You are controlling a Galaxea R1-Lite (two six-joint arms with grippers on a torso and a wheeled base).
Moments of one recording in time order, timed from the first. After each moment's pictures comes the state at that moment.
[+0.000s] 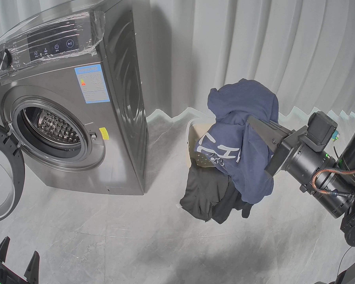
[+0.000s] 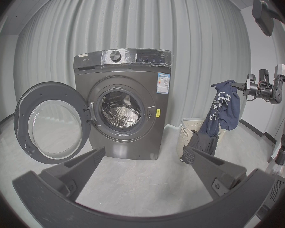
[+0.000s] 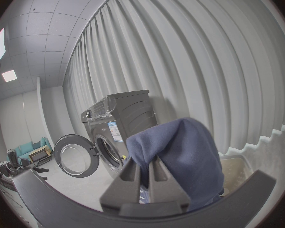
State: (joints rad) left arm -0.01 0.02 -0.02 0.01 0.00 -0.04; right arm 0.75 1.55 -0.53 -1.26 -0.12 0.10
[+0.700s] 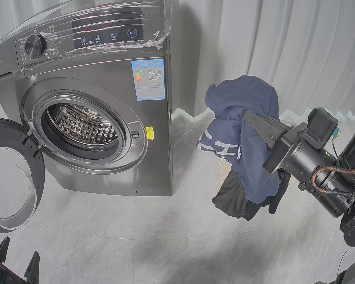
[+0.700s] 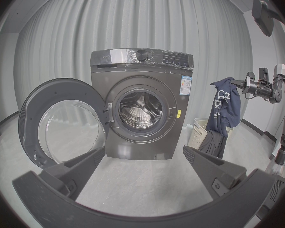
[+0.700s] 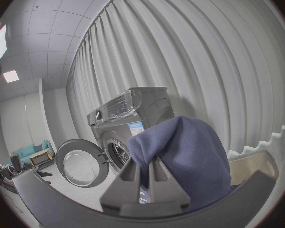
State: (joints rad) left arm -0.01 0.02 -0.02 0.01 0.00 -0.04; right arm 0.78 1.55 -0.55 -1.28 -0.12 0.10
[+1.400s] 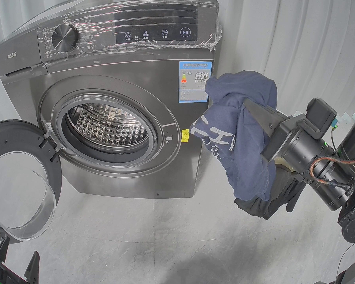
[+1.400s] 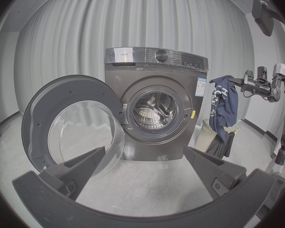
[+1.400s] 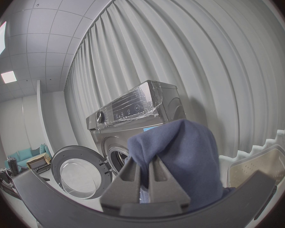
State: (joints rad) left arm -0.01 0.02 -0.02 0.01 0.00 -0.04; right arm 0.77 1.57 -0.60 -1.29 -0.13 0.11
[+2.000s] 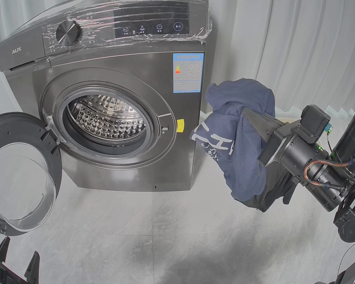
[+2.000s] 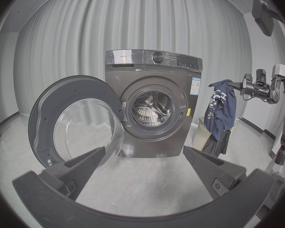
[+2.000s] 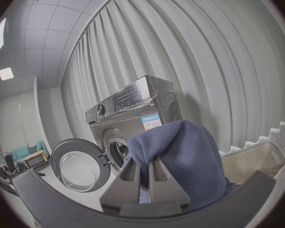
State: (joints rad) left arm -0.01 0.02 -0.02 0.01 0.00 -0.04; right arm 0.74 1.60 -0.58 -1.29 -0.13 0.11
